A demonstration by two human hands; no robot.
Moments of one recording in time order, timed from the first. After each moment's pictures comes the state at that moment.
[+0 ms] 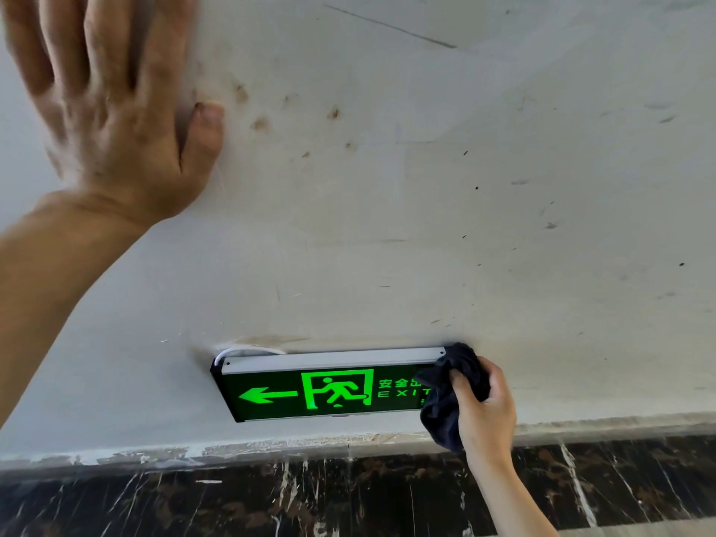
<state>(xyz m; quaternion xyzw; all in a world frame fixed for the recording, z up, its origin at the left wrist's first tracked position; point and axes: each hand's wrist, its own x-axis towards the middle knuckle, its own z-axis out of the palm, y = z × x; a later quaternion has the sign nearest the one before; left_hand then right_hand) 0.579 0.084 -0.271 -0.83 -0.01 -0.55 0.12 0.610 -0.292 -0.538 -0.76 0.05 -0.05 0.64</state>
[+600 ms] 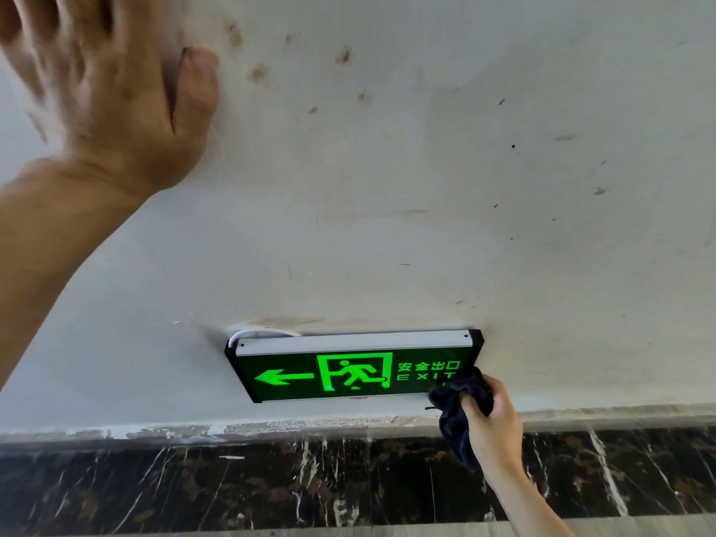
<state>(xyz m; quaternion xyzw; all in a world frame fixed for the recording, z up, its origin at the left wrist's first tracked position) 0.602 0.130 -0.293 -0.81 -0.07 -0.57 0.14 0.606 -0.300 -0.609 -0.82 0.04 0.04 0.57</state>
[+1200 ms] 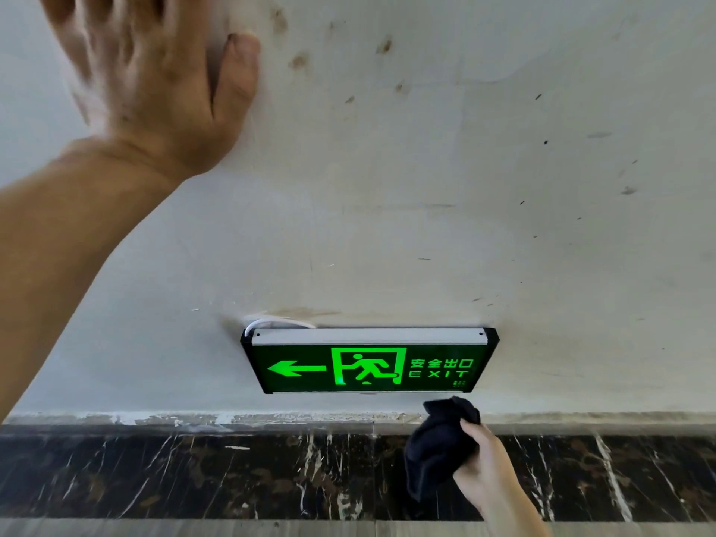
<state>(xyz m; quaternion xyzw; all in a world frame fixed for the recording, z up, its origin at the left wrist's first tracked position) 0.565 0.058 -0.269 -0.80 -0.04 -0.57 0.17 0.581 -0.290 -0.638 -0.41 0.29 0.30 0.81</state>
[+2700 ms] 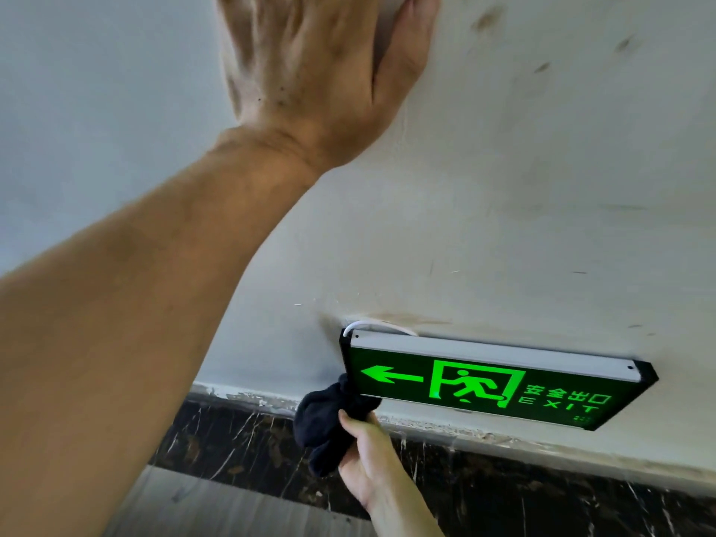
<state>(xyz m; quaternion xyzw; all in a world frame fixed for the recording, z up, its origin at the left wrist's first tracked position) 0.565 0.047 -0.267 -0.72 0.00 -0.66 0.23 0.479 -0.047 -0.603 -0.31 0.20 0.52 0.77</state>
